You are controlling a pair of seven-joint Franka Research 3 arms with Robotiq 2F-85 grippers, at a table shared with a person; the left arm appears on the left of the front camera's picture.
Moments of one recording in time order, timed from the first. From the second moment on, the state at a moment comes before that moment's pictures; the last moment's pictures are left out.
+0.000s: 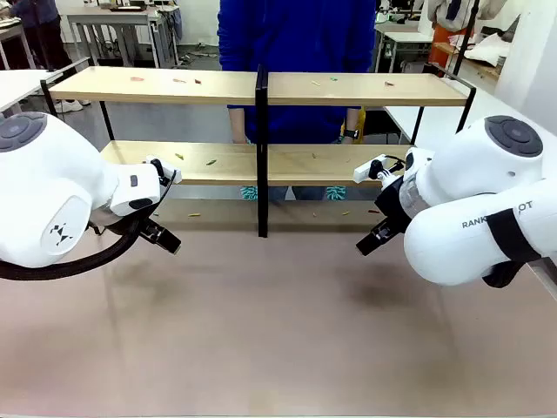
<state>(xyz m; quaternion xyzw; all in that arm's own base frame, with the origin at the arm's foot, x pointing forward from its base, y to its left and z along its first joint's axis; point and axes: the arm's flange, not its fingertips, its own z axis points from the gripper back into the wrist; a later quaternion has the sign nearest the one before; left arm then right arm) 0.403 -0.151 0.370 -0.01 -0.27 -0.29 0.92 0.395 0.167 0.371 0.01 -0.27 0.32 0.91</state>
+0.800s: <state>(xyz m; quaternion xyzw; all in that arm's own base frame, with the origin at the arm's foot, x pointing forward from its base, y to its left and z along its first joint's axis) 0.403 -0.151 0.370 -0.01 -0.27 -0.29 0.92 0.395 0.167 0.371 0.01 -0.27 0.32 0.91</state>
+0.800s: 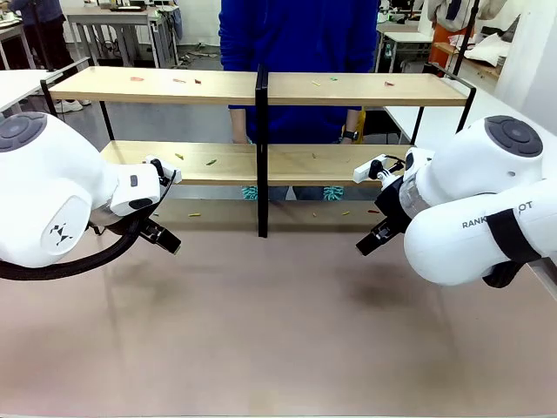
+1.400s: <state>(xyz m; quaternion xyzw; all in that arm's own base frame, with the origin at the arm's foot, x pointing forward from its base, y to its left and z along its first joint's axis) 0.403 -0.151 0.370 -0.01 -0.27 -0.29 0.92 0.395 0.167 0.371 0.01 -0.27 0.32 0.91</state>
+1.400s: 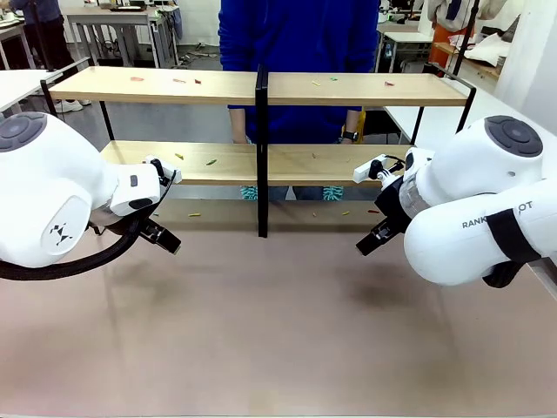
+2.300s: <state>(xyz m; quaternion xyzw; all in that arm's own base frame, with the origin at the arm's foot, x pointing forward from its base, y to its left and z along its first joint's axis) 0.311 -0.102 0.584 -0.07 -0.41 -0.36 0.84 0.293 0.104 0.562 0.12 -0.31 0.16 0.93</state>
